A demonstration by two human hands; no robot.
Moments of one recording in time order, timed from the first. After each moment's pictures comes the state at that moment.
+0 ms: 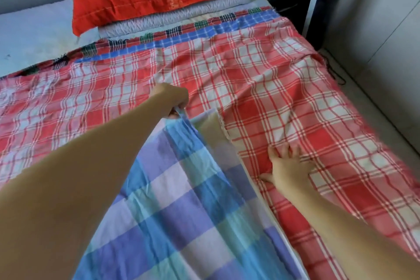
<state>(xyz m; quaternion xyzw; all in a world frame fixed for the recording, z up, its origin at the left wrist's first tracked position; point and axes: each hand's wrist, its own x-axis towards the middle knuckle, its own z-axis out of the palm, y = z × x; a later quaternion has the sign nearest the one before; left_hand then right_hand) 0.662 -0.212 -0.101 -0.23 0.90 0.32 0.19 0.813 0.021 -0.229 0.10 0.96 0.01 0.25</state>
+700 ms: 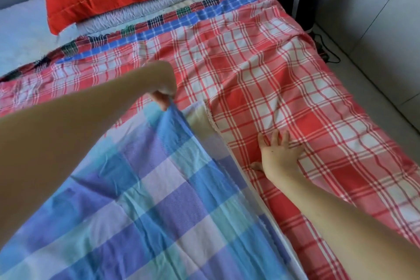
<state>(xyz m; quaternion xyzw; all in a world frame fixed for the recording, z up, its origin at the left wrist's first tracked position) 0.654 -0.174 -0.057 -0.01 0.95 -0.02 0.31 0.811 0.022 -0.226 0.10 0.95 0.01 0.28</state>
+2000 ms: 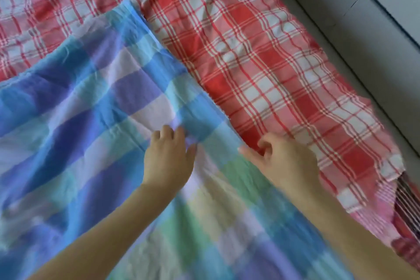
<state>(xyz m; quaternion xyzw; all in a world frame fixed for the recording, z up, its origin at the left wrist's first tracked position) 1.024 -0.157 -0.205 0.20 0.97 0.10 0.04 1.100 0.045 -0.158 0.23 0.95 -0.19 0.11</state>
